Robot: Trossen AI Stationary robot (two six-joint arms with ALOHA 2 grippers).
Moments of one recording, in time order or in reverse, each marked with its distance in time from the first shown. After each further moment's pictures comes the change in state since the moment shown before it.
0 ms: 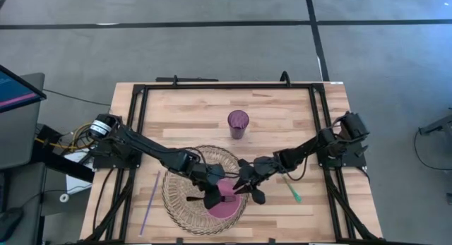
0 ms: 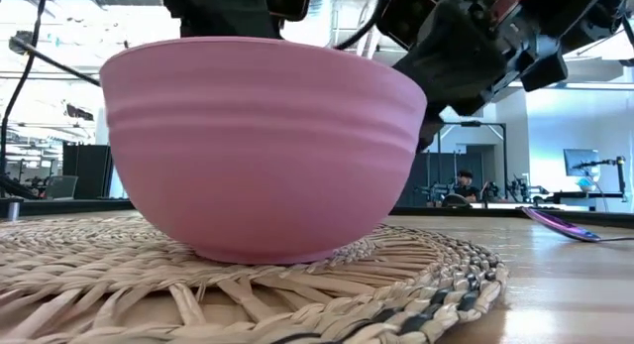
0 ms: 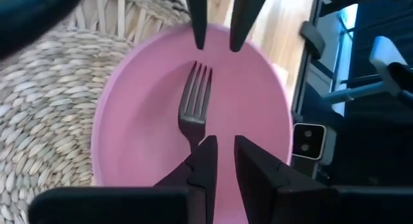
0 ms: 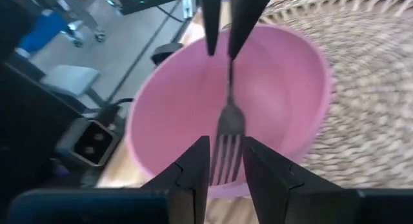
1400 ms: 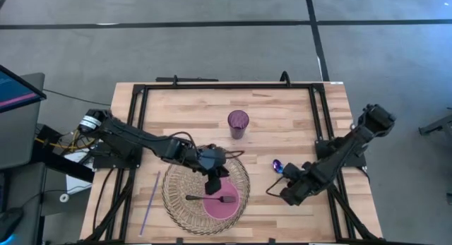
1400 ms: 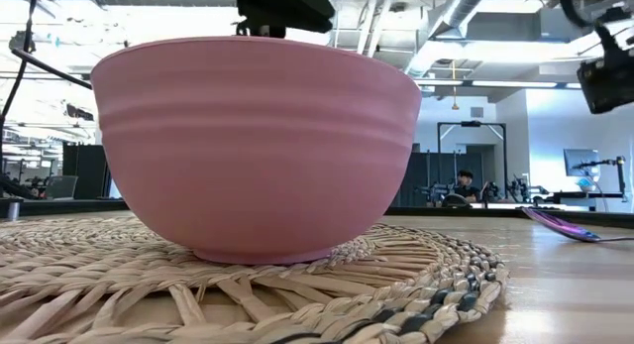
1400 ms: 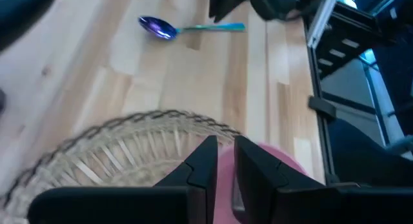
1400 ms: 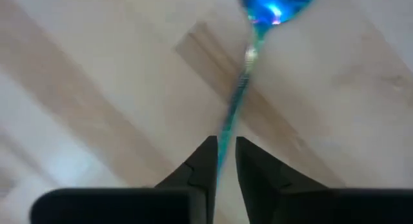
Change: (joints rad) left arm 0.069 -0.128 0.000 0.070 -0.219 0.335; right arm 0.411 -0.315 0.001 -1.343 0.317 1.141
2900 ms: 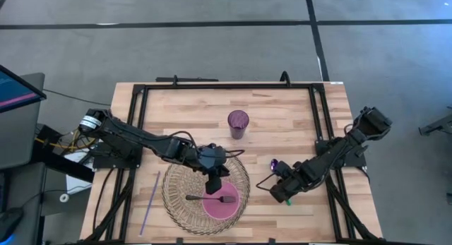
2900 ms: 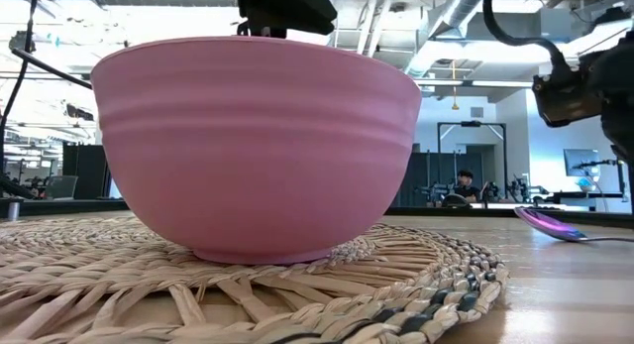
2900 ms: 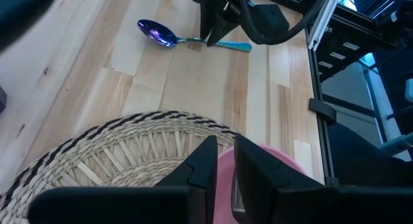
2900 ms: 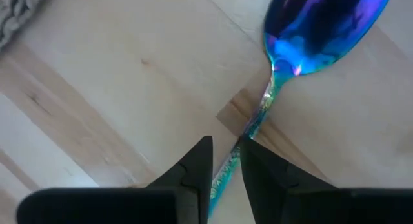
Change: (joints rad) left arm 0.004 0.001 0.000 0.004 0.002 -0.008; right arm -0.106 0.069 -0.002 0.169 0.036 -0.050
